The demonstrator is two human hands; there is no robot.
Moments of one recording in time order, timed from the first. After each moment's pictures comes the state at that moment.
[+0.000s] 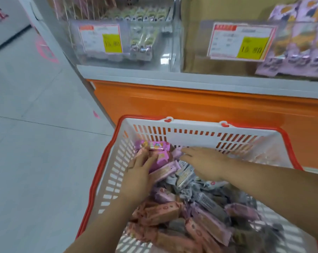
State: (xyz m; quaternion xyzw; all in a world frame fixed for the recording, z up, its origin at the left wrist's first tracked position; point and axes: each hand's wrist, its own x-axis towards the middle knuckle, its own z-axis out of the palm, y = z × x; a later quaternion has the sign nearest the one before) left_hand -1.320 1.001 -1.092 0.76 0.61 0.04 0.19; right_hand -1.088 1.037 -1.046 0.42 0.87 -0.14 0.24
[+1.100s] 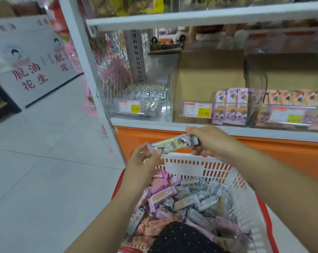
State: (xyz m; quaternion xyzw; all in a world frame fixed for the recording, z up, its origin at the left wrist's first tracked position) left_hand -1.285 0.952 -0.868 0.47 0.53 0.47 0.52; right_hand -1.095 0.986 -0.812 0.62 0.47 -0.53 -0.33
